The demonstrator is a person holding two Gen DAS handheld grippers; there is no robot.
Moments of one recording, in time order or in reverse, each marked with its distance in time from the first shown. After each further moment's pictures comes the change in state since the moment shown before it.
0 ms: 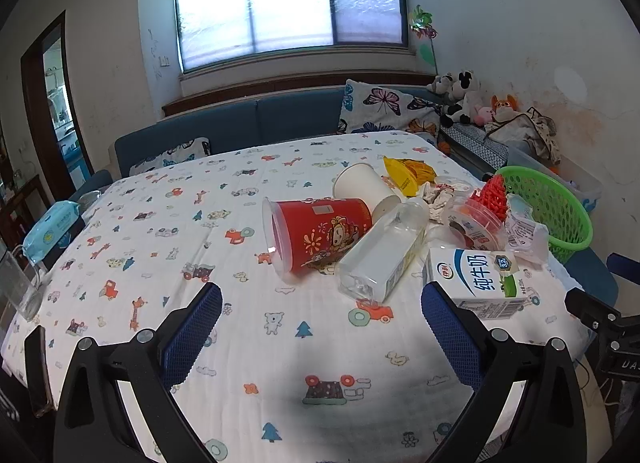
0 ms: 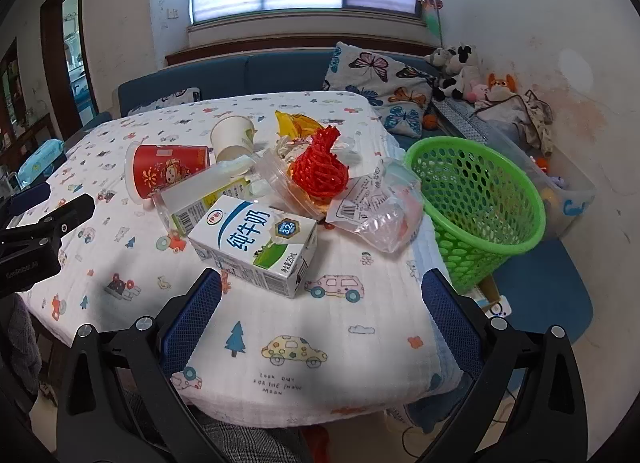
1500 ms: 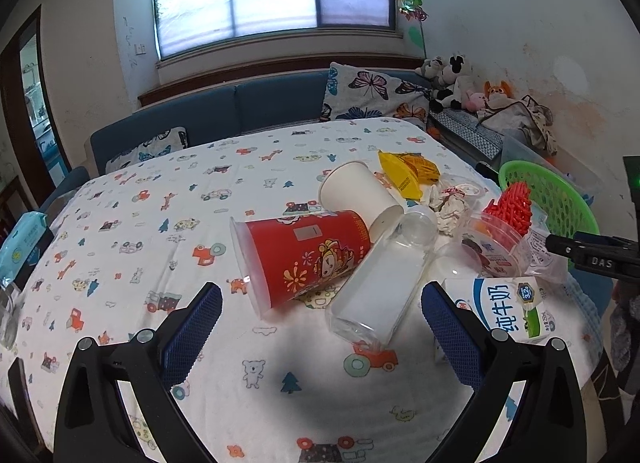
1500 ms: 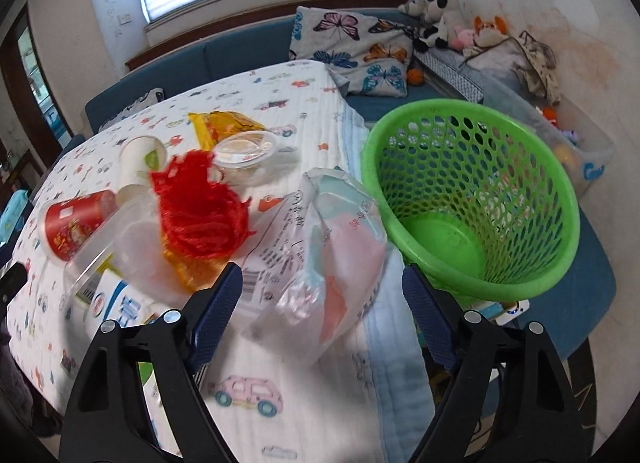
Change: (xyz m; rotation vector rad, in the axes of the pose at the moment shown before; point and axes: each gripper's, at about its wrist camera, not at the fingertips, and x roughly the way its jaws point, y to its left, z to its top) left arm 0.070 -0.004 0.036 0.024 0.069 -0.068; right arm 0.114 -0.091 0.052 0.165 0.143 0.011
